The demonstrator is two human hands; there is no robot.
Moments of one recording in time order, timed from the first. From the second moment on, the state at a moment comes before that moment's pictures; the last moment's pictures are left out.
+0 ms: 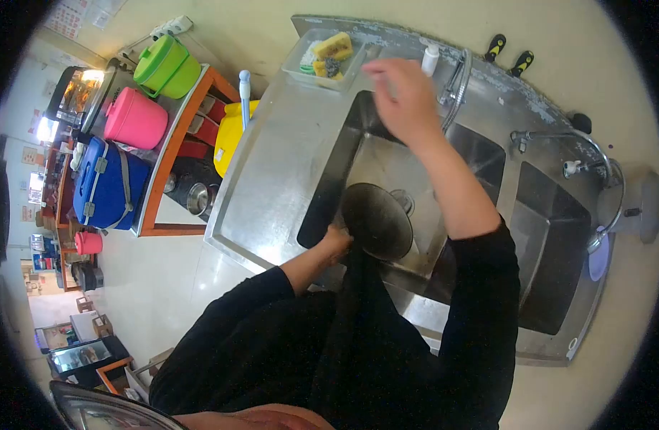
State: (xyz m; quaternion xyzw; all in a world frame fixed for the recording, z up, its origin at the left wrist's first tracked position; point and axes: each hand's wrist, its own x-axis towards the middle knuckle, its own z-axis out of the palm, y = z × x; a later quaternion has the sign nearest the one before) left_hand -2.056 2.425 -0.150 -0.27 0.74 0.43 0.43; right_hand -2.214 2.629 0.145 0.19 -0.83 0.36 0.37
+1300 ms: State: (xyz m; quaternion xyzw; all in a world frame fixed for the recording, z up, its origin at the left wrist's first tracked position) left_hand -2.099 2.457 -0.032 -0.04 0.87 0.45 0.19; right_hand -2.123 2.613 -0.115 -0.22 -0.76 0.61 0.01
